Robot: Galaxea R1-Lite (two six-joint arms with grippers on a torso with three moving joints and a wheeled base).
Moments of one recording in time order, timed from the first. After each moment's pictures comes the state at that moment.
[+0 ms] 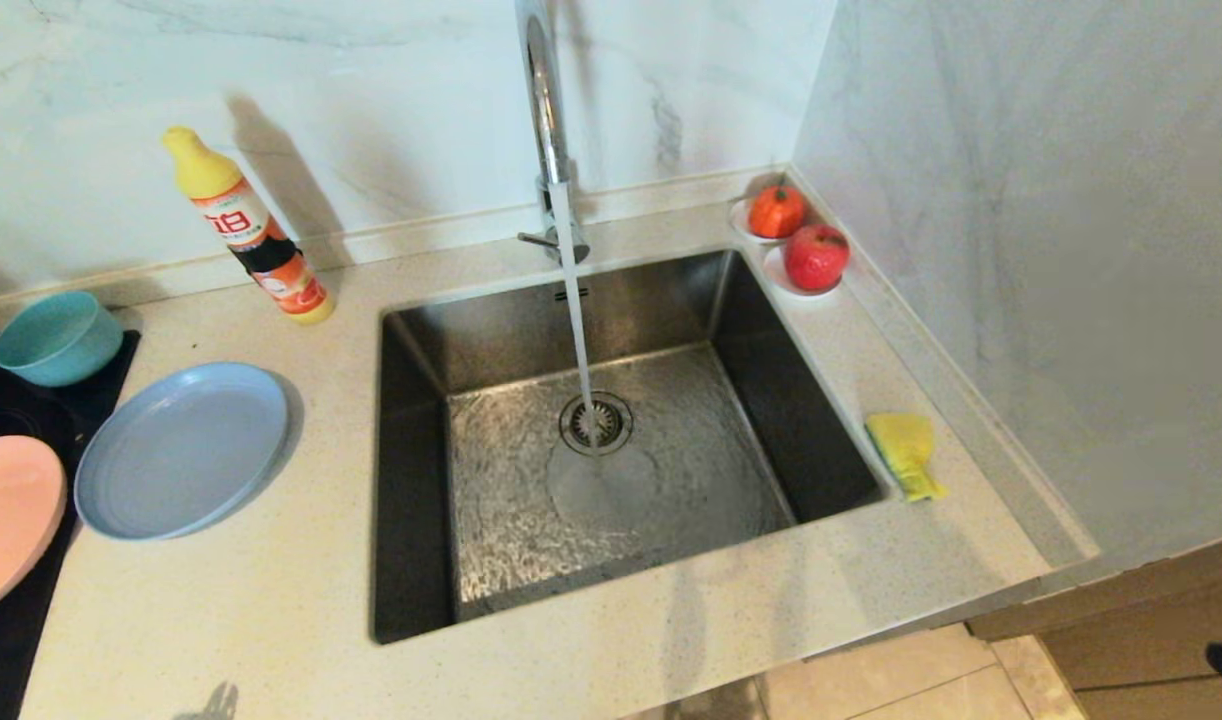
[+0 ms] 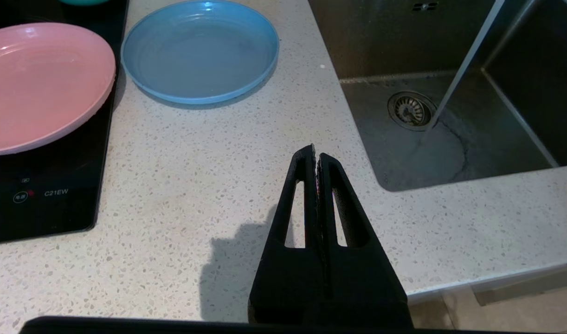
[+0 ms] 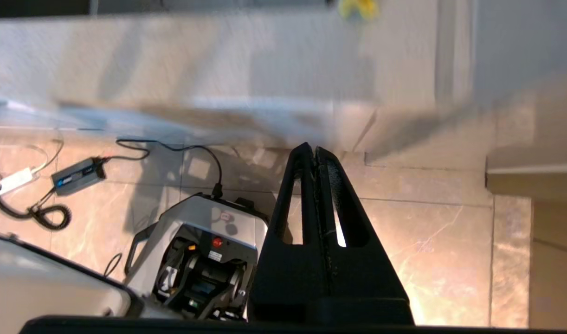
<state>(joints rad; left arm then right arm) 0.00 0.00 0.00 -0.13 0.02 -0.03 0.21 0.64 -0.53 0.22 0.08 0.01</state>
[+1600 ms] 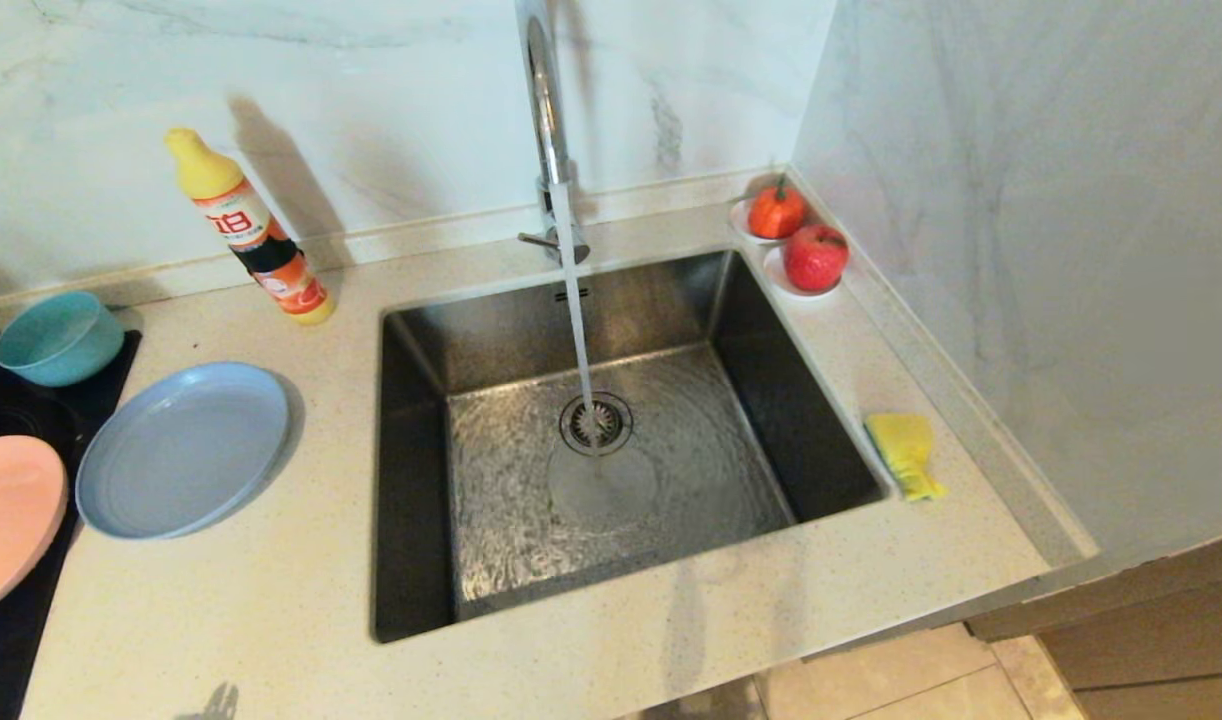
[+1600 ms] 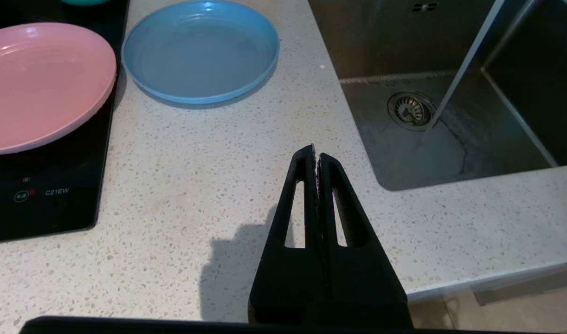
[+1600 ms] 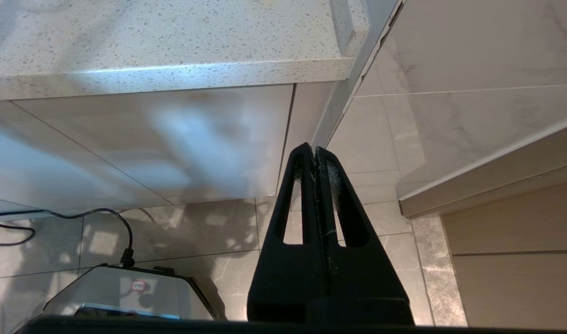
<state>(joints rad) 0.00 0.00 0.00 -0.13 0.02 -0.03 0.00 0.00 -0.07 0.18 0.03 -0.08</state>
